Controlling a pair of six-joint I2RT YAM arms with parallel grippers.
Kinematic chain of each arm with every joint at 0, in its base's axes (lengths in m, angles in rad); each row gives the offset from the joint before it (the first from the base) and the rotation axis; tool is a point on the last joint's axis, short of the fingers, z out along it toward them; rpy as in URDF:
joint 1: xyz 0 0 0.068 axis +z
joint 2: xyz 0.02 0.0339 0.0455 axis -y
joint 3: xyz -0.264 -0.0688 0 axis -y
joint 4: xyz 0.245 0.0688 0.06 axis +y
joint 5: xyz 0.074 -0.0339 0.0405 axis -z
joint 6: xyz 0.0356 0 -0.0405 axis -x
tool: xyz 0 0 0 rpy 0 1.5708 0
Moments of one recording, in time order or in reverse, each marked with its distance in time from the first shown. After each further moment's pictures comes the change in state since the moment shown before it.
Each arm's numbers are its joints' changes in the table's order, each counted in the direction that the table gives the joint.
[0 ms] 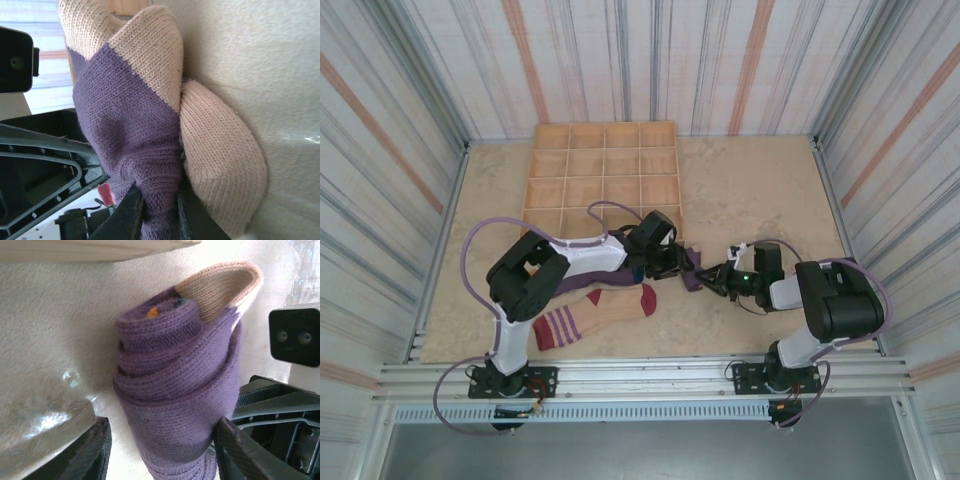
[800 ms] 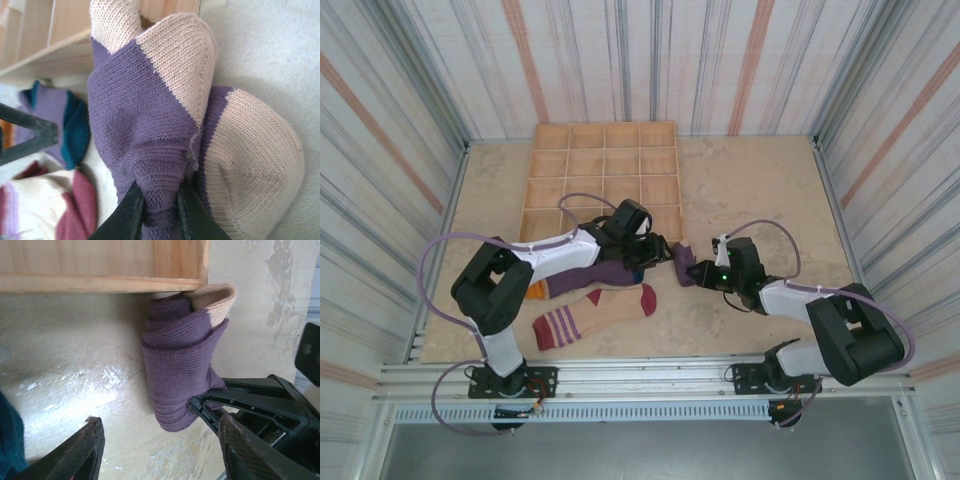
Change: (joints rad) left arm 0.094 0.203 -0.105 0.095 0.001 -0.046; right arm 0.277 0.224 0.066 0.238 0.476 0.220
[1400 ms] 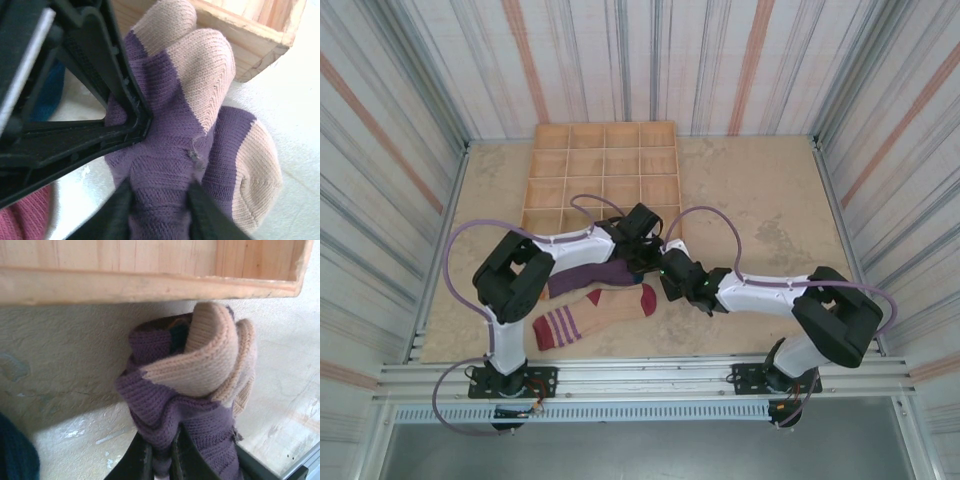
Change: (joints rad) left arm -0.021 -0.128 0.093 0.105 -0.077 0.000; right arm 0.530 -0.126 0.331 0.440 0.801 0.274
